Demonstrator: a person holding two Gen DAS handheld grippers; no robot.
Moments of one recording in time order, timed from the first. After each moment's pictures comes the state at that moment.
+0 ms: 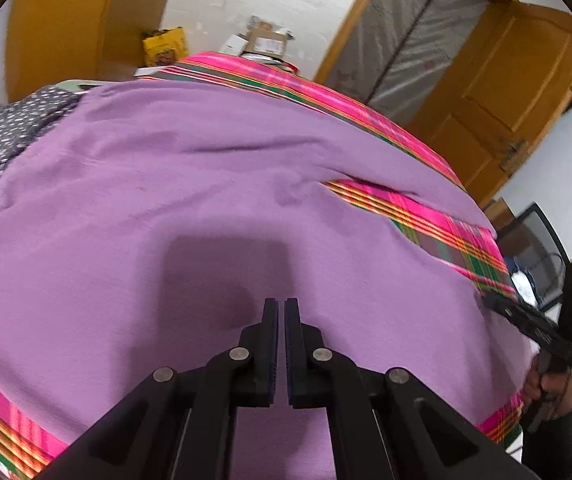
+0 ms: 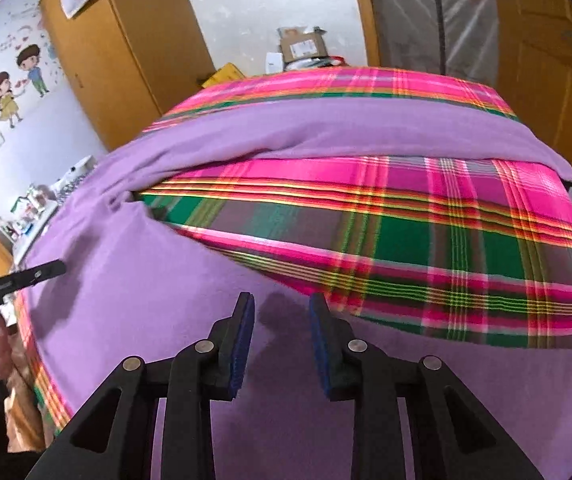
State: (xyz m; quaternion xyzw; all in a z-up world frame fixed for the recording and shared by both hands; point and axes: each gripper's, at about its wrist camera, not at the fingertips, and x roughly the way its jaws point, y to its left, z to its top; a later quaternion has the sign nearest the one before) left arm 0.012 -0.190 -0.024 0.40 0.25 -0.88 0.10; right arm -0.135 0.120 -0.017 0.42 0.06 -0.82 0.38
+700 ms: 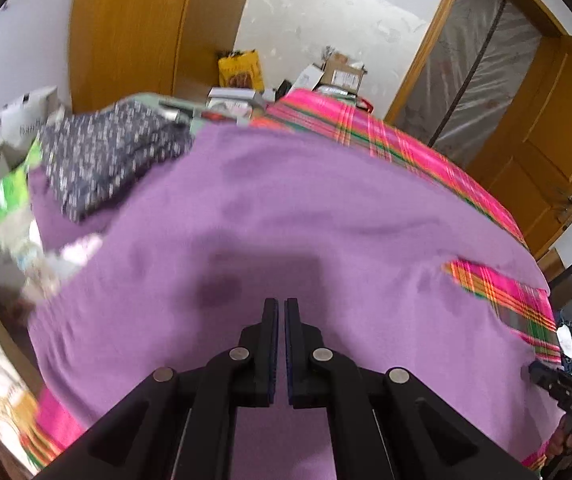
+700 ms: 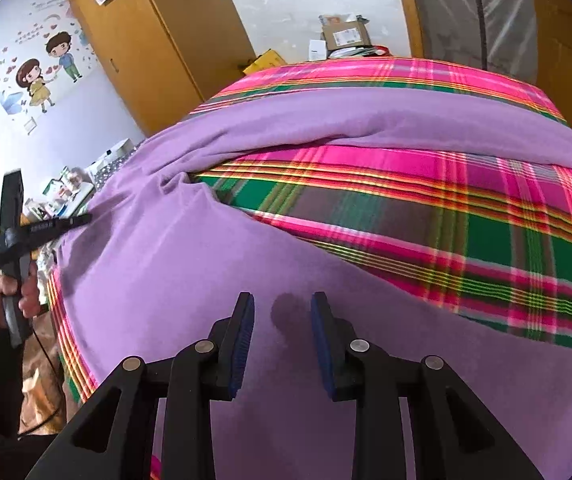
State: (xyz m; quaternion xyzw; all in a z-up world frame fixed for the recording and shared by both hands) left arm 0.029 -0.293 -0.008 0.37 0.24 -0.87 0.21; right arm -0.118 0.082 -0.018 0.44 0.06 -0.78 0.44
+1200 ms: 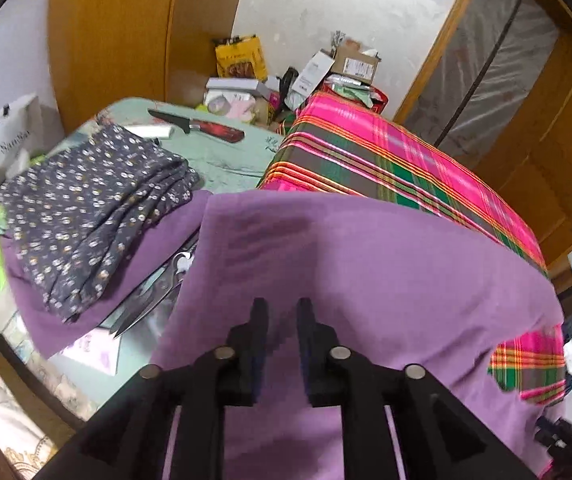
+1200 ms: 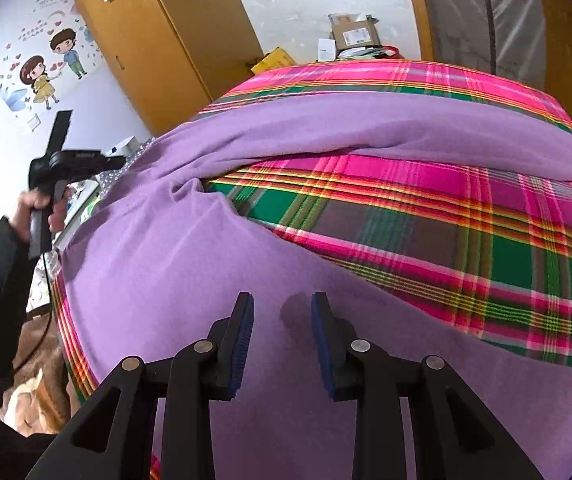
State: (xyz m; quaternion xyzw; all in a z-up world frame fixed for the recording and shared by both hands) left arm -0.060 -0.414 -0.005 0.42 0.25 -0.85 0.20; right arm -0.119 0.061 -0.013 0.44 0.06 -0.78 0.45
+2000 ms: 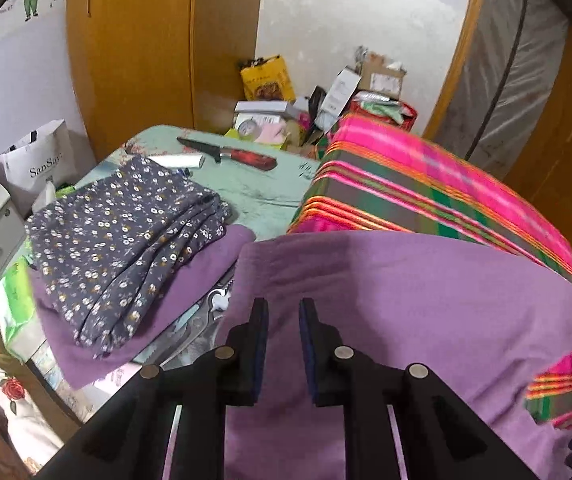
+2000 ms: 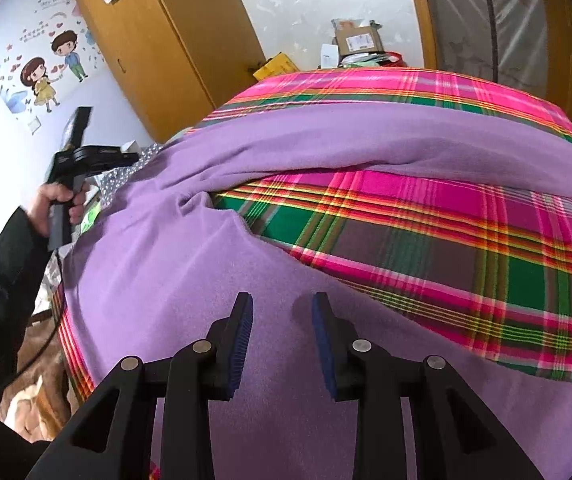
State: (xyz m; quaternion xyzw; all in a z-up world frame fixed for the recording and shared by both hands) left arm -0.067 -0.413 0.005 0.40 0.20 -0.86 0.26; right arm -0.116 0.048 -0.004 0.43 0.06 -0.79 0.44
